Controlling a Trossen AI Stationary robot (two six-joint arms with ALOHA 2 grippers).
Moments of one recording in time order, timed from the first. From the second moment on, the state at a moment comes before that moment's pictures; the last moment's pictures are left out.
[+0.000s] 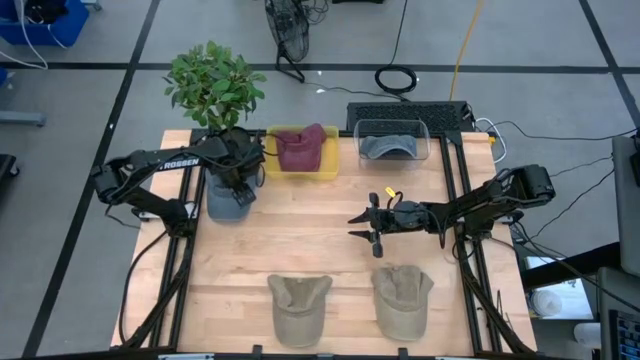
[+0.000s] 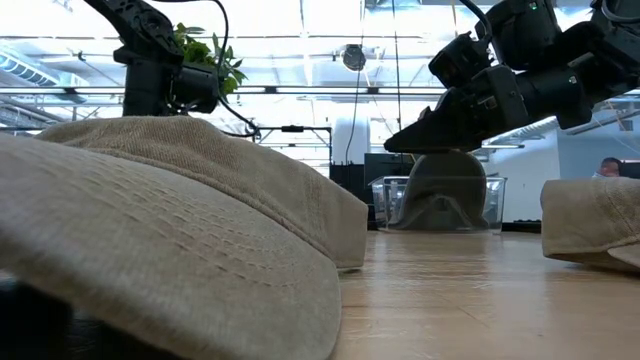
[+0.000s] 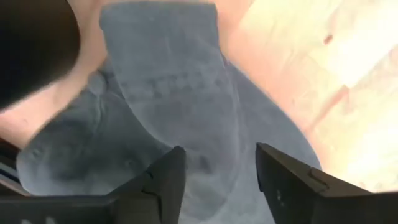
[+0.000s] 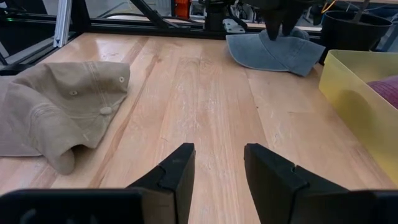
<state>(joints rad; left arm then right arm) 0.56 1.40 0.87 -1.05 -0.05 -0.06 0.07 1.49 0.37 0.84 0.05 -0.01</state>
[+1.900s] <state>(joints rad) 0.31 1.54 1.00 -1.02 0.25 -0.14 0.07 1.49 0.37 0.82 0.05 -0.01</state>
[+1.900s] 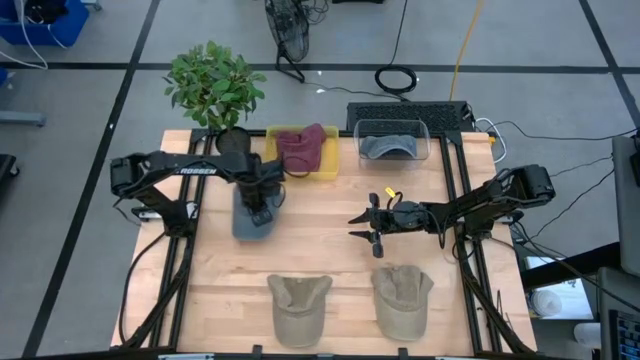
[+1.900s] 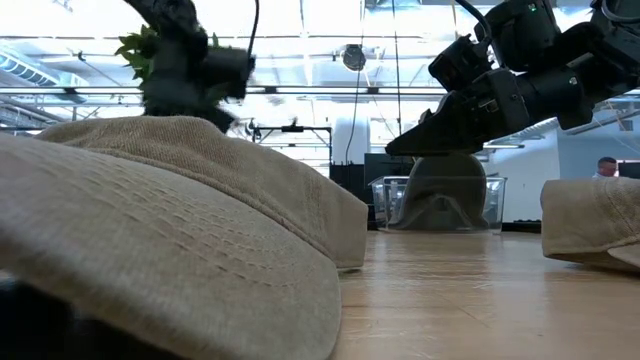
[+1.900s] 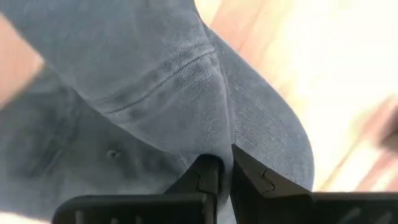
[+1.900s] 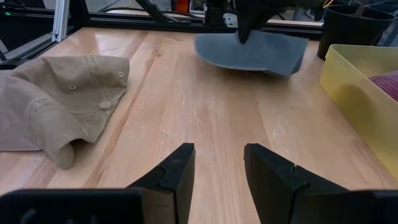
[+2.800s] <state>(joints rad) 0.18 1.76 1.17 -0.35 0.30 -0.25 0.07 1.48 0.37 0.79 0.05 -0.07</state>
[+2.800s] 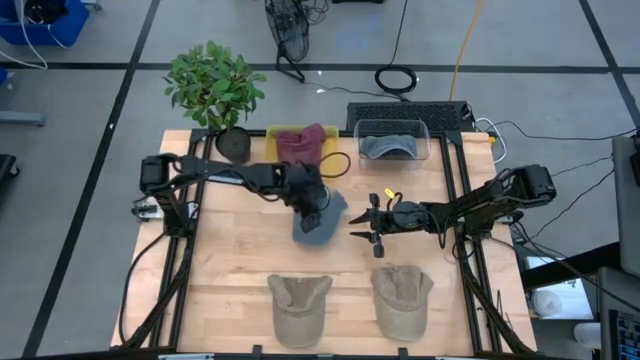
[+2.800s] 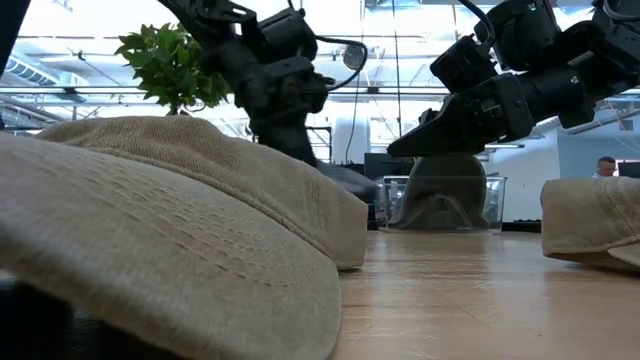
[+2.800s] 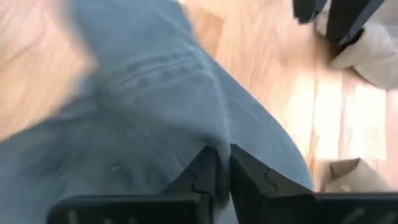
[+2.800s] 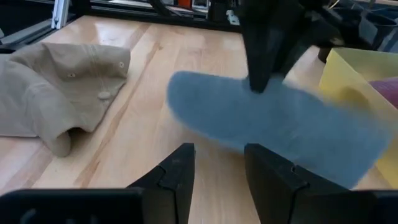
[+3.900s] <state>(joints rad) 0.13 1.69 1.16 -0.54 0.14 0.25 0.13 1.45 0.37 0.88 0.13 -0.01</state>
